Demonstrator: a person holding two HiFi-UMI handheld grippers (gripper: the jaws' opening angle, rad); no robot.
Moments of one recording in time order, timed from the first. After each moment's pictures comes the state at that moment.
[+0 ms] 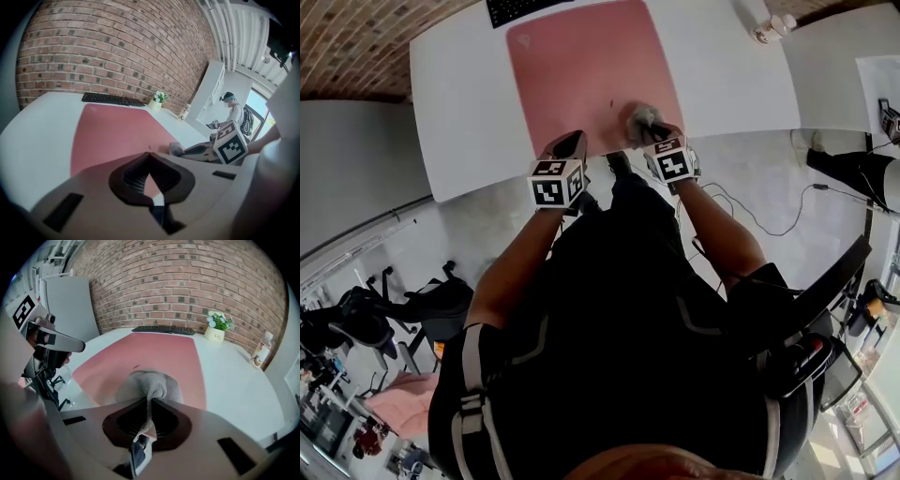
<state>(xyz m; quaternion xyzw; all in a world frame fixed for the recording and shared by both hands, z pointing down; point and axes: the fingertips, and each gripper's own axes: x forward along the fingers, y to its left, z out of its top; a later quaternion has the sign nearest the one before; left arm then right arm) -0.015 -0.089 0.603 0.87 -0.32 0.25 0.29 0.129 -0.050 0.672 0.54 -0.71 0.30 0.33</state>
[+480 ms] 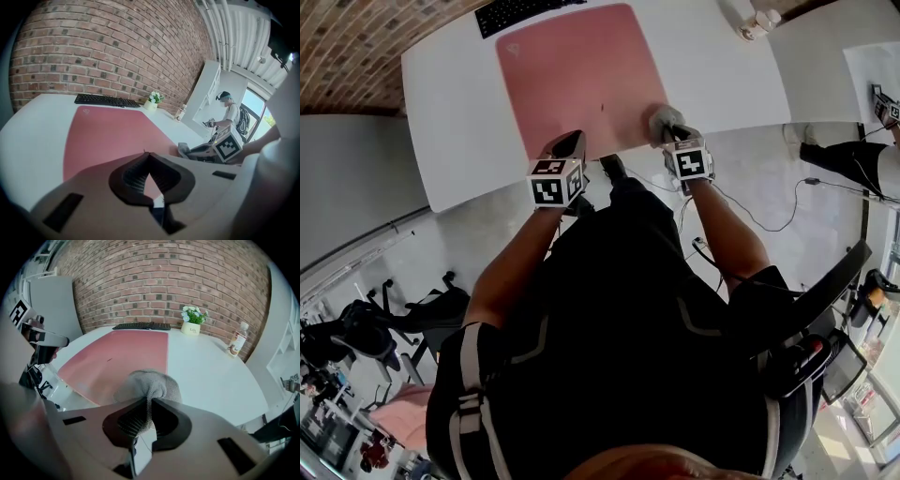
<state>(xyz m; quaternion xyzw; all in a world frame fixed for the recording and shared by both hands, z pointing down) 0.007 -0.091 0.596 0.87 -0.29 0.25 0.29 0.209 -0.024 0.669 0.61 -0.64 0.33 0.34</state>
